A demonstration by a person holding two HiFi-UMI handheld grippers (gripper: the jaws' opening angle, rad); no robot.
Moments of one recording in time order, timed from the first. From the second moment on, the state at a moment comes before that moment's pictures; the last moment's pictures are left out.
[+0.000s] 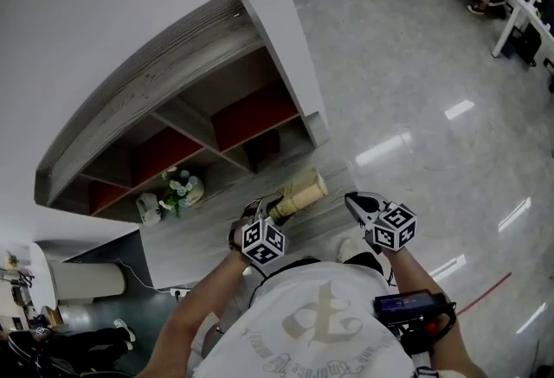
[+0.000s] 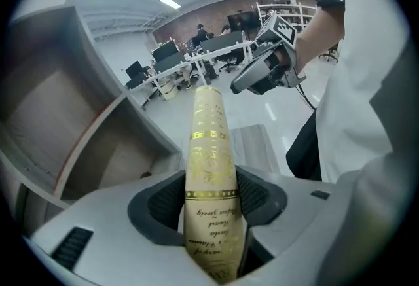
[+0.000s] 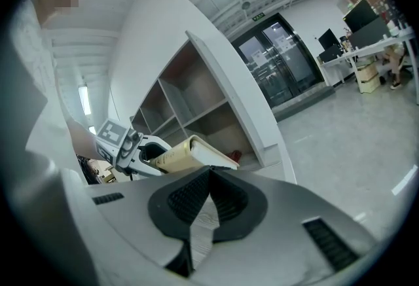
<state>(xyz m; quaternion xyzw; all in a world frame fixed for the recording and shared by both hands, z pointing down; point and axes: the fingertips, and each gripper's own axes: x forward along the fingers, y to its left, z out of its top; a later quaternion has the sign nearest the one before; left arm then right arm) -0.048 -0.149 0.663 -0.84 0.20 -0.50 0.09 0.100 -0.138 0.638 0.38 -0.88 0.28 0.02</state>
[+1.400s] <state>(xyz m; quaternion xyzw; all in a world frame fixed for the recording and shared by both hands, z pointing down) -0.030 -0.140 0.739 -0.83 0.12 -0.54 -0.06 0.128 -0.119 0.654 0.39 -0.87 0.30 0.02</state>
